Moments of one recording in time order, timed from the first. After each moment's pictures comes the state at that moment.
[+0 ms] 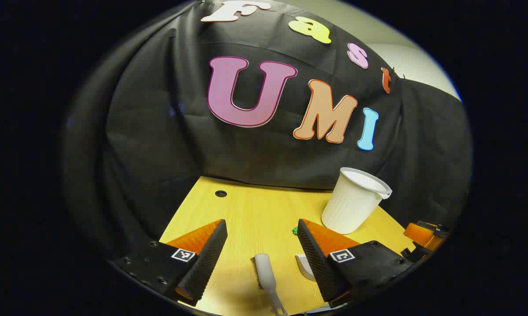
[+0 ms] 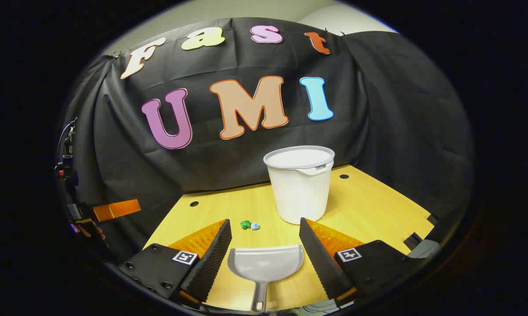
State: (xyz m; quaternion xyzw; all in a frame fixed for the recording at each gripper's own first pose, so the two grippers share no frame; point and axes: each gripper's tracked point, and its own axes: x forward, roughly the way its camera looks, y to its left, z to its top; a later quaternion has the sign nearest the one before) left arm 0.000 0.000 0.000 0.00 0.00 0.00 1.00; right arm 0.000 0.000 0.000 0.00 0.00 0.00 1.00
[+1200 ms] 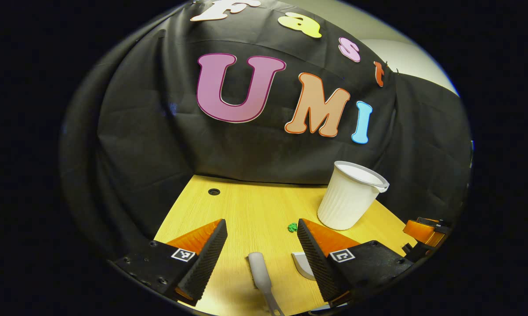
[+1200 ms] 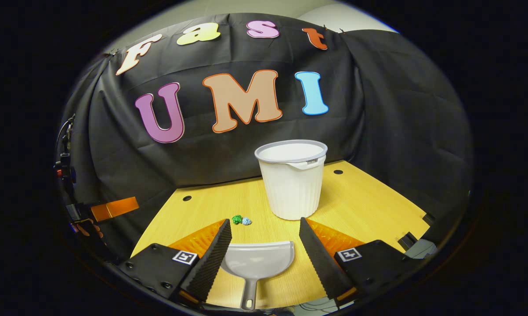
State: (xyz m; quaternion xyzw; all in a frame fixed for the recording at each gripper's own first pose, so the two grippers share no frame) left arm 0.008 -0.015 -0.014 0.02 0.01 -0.01 1.00; right arm 0.003 -0.020 -0.012 -0.01 0.02 -0.01 1.00
